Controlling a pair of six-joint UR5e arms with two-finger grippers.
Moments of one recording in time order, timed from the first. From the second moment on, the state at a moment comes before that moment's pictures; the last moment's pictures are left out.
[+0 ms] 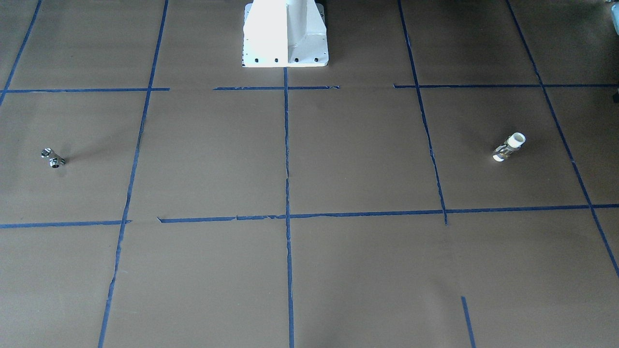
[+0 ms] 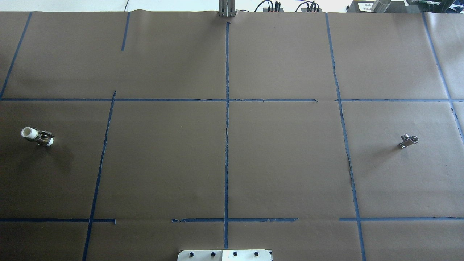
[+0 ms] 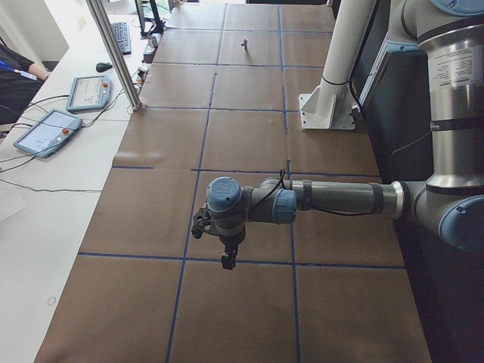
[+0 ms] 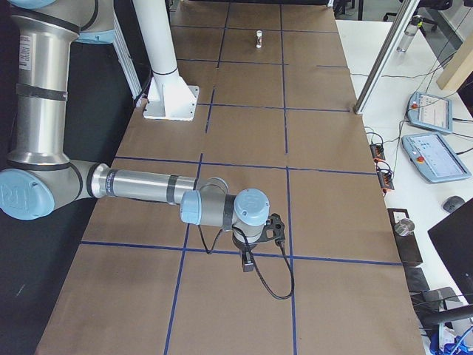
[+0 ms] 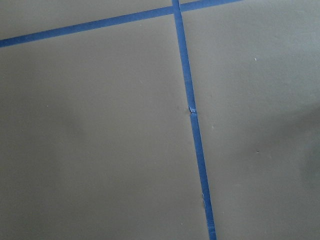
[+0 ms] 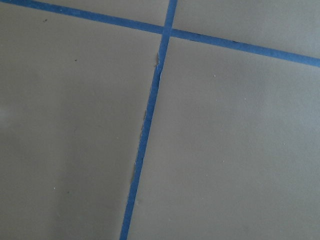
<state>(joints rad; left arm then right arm) -1.49 -1.44 -1.74 -1.60 -2.32 0.12 1.58 -1.72 1.65 -1.57 2.35 -0.25</state>
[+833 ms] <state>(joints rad) -1.36 -1.57 -1.76 -1.72 -2.34 -0.10 1.58 -1.72 1.65 -1.57 2.35 -0.25</state>
